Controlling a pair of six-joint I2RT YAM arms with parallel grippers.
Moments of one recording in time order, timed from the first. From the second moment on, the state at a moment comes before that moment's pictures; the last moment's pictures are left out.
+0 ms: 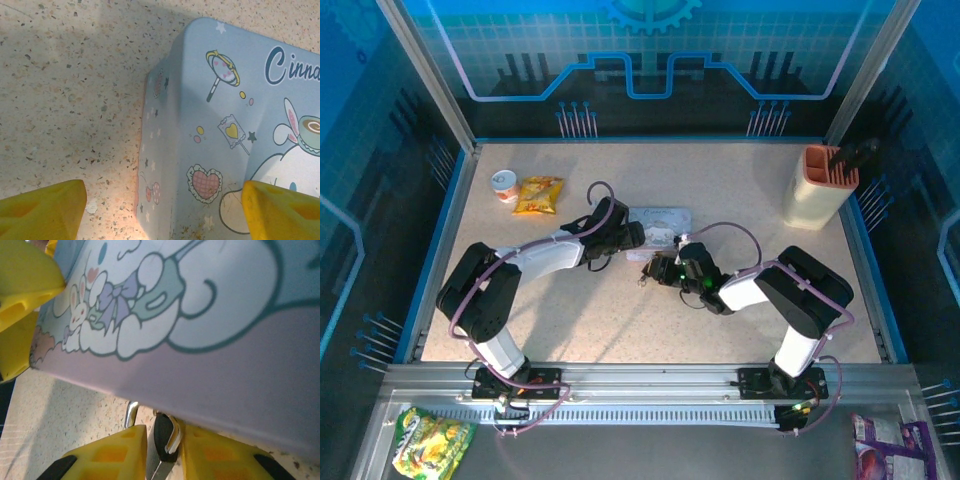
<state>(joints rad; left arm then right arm) -0.55 1.69 1.00 -0.21 -0.10 -0.77 0.71 1.74 0.54 0.63 -0.10 0.87</state>
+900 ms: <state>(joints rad) -0.56 1.68 0.99 -0.21 -0.11 -0.80 0.70 1.67 0.46 0.67 -0.04 1.12</state>
